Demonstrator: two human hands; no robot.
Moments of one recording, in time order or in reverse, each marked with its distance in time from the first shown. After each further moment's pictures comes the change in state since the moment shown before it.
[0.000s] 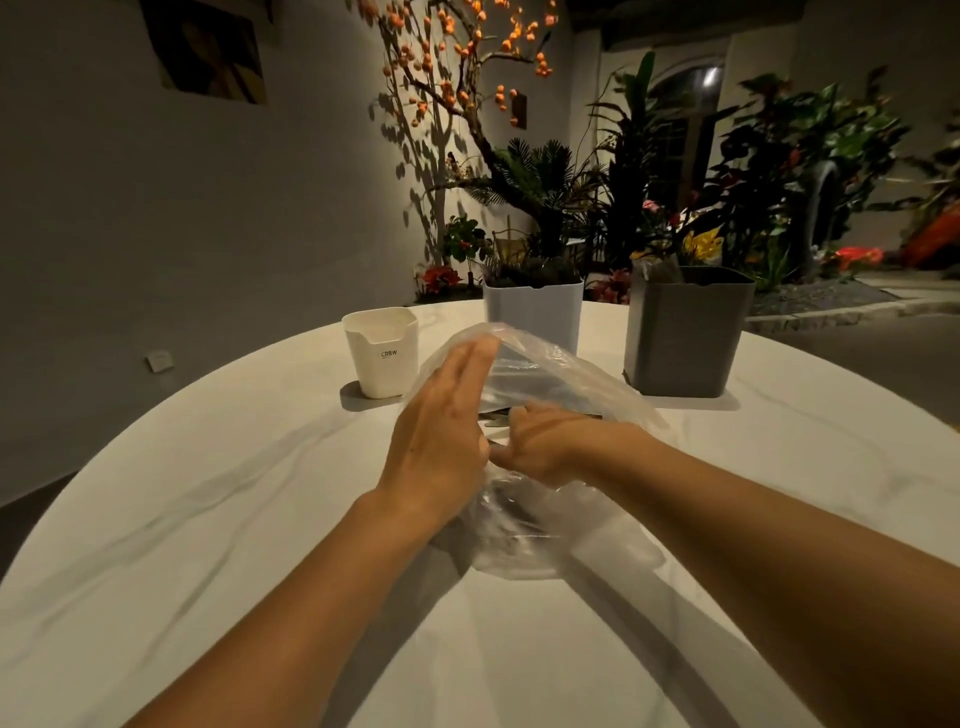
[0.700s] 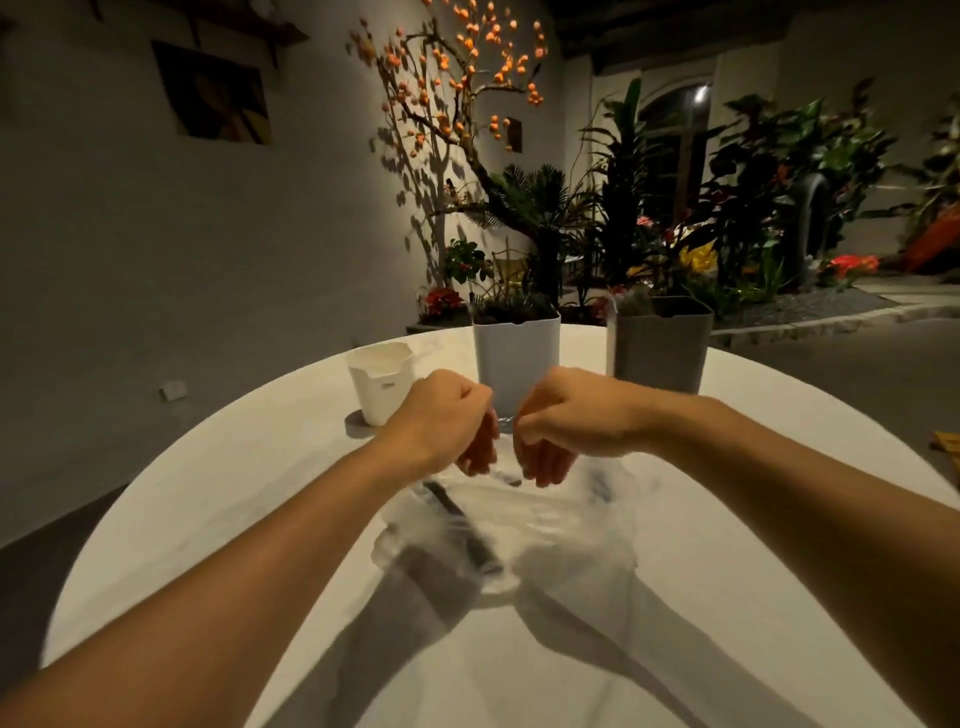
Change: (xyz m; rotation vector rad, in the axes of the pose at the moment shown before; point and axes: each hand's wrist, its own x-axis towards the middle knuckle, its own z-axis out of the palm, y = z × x) left_hand 0.038 0.040 -0.050 -0.391 -0.392 -0.337; right_hand -0.080 0.031 -0.072 0.664 -0.014 -0.249
